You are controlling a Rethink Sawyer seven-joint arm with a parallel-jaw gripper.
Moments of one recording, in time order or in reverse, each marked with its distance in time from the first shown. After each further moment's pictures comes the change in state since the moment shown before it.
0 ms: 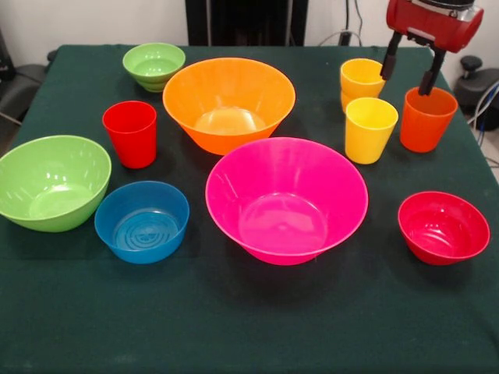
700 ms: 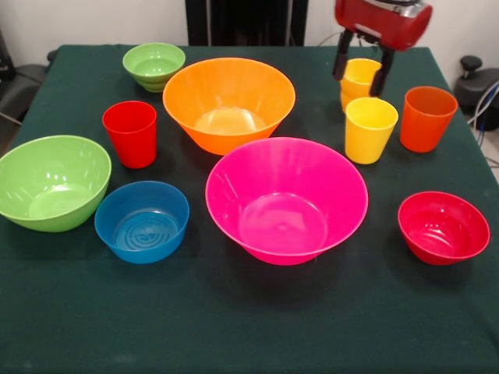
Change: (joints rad) arm -0.140 -0.044 0.028 0.007 -0.064 0.000 0.000
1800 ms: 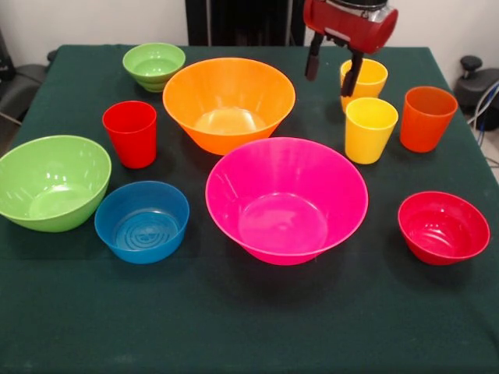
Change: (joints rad) arm -0.113 -0.029 0.111 0.037 -0.179 0.000 0.000
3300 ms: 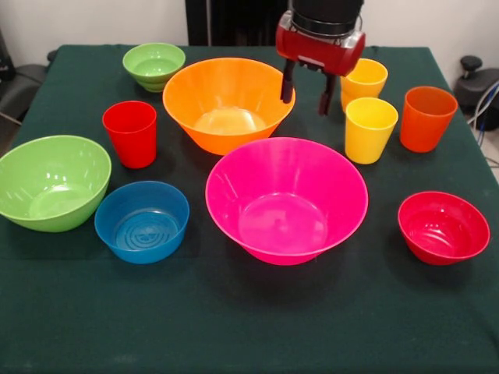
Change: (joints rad) arm -0.195 0.003 0.226 0.001 -0.285 0.000 0.000
